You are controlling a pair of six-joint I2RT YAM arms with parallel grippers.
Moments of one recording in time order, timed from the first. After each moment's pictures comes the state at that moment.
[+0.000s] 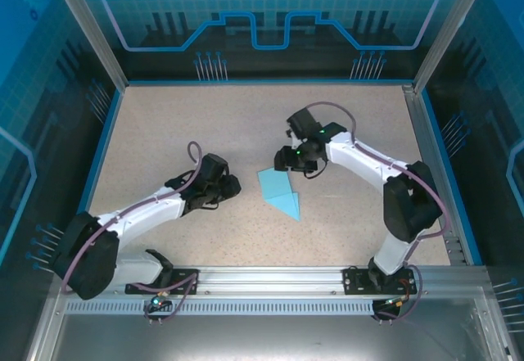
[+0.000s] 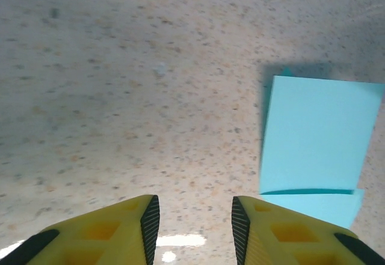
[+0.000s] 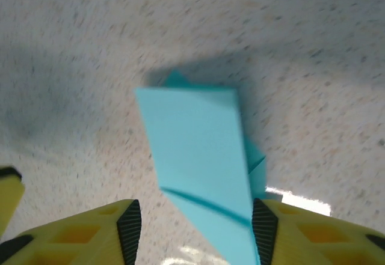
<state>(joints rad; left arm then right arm) -0.55 1.30 0.68 -0.32 0.01 -0.91 0.53 1.74 1.31 -0.74 -0.25 0.55</state>
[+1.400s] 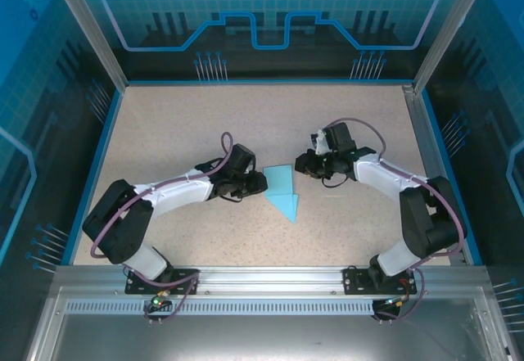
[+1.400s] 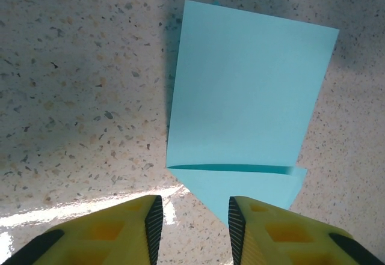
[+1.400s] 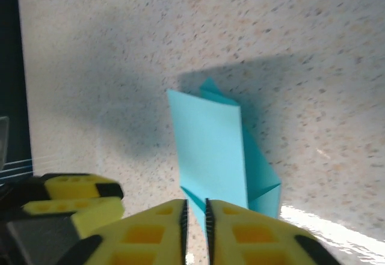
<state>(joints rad) -0.65 1.57 0.88 -0.29 0.15 -0.90 0.36 1.56 0.90 -0.29 -0.53 0.63</state>
